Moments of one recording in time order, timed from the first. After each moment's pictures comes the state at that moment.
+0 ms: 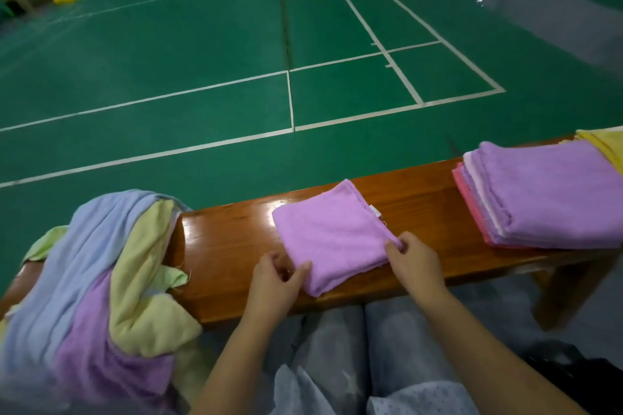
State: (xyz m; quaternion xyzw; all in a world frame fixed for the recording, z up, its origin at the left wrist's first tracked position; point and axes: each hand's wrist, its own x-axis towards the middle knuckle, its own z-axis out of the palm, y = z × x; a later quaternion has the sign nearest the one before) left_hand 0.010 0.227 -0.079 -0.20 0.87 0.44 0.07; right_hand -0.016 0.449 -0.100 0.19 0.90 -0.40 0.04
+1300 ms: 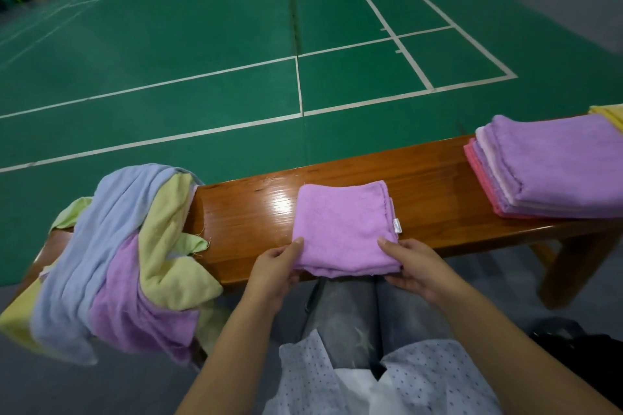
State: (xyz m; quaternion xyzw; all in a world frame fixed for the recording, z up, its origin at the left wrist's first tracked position) left_hand 0.040 0.205 -0.080 -0.31 0.67 0.66 0.15; right_hand 0.033 0.429 -0.095 0.26 0.61 -0.71 0.23
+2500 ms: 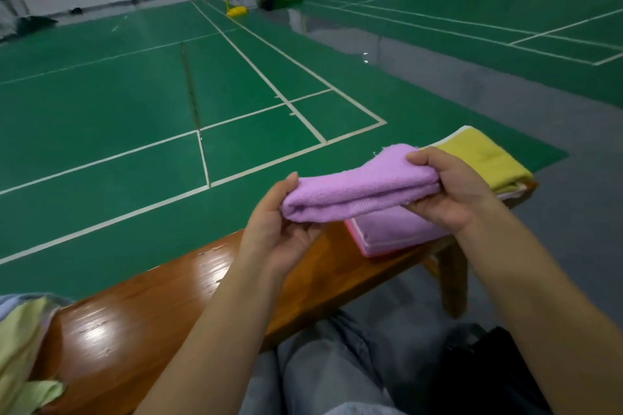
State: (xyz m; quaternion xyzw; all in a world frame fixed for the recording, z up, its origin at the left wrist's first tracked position) left_hand -0.023 0.427 0.065 -0.09 0.39 0.88 0.26; right_hand 0.018 0.637 0.075 0.19 0.39 -0.90 -0.02
